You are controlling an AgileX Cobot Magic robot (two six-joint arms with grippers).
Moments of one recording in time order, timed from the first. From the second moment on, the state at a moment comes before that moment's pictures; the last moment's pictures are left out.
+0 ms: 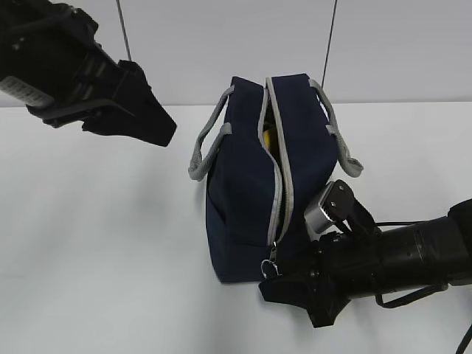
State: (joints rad) left arm -0.56 1.34 -1.19 -0.31 0.85 0.21; right arm 0.27 1.88 -0.60 1.81 0.88 -2.39
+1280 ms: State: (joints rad) left arm -0.56 1.34 -1.19 -0.31 0.86 0.21; right arm 0.27 1.75 -0.60 1.66 0.76 -2.07
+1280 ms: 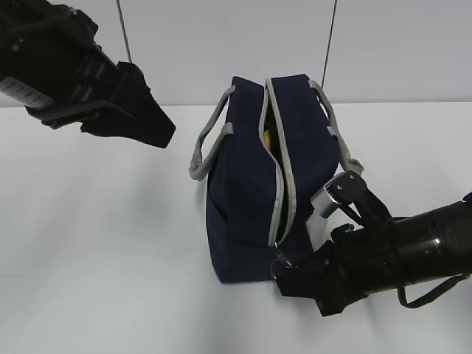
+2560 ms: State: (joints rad) left arm -0.56 1.34 -1.19 -0.31 0.87 0.21; right arm 0.27 1.44 -0.70 1.37 0.76 -1.71
